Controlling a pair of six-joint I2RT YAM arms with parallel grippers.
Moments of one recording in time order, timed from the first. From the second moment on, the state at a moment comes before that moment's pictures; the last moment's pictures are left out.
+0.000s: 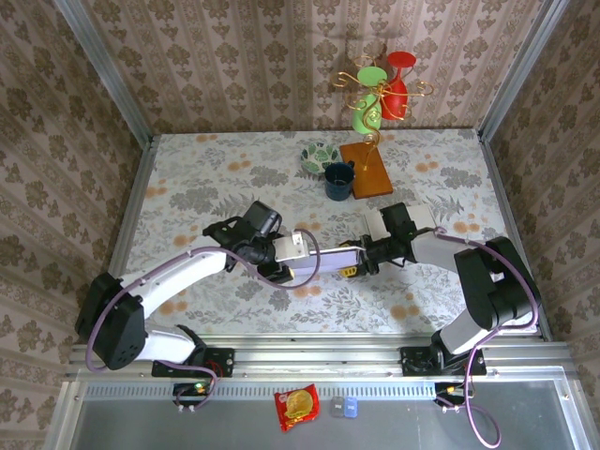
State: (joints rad) left arm -0.75 1.35 0.92 -0.64 0.29 0.67; right arm 0.30 1.58 0.69 -0.16 -1.00 1.80
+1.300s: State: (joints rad) left arm -0.74 1.47 1.04 -0.75 0.32 0.50; right arm 0.54 1.00 0.70 -0.38 -0.19 1.44
